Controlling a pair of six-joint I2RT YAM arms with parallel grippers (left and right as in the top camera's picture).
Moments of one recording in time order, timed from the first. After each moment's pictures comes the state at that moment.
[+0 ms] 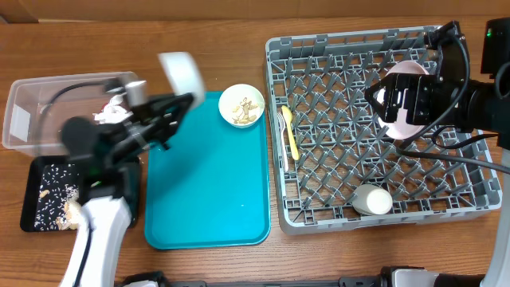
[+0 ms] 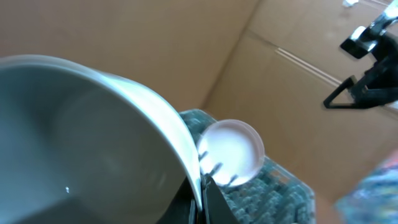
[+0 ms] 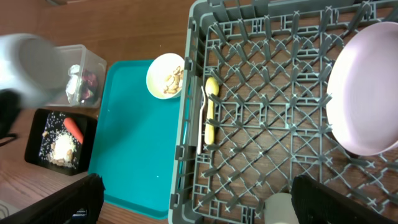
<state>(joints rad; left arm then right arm) 0.12 1.24 0.69 0.66 1.08 -0.57 -0.01 1.48 2.09 -1.59 -0.42 0.04</state>
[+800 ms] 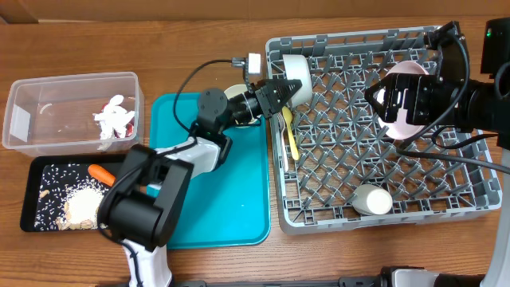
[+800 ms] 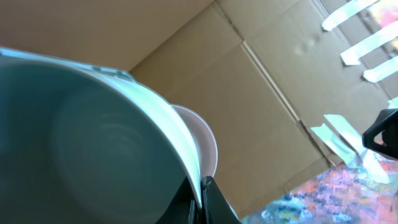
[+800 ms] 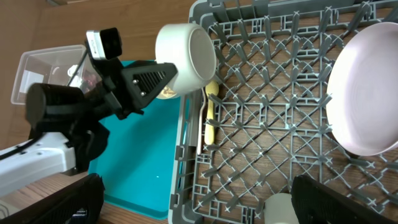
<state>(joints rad) -0.41 2.00 0.98 1.24 0.78 -1.07 -0.01 1.49 2.09 -1.59 -0.42 0.04</state>
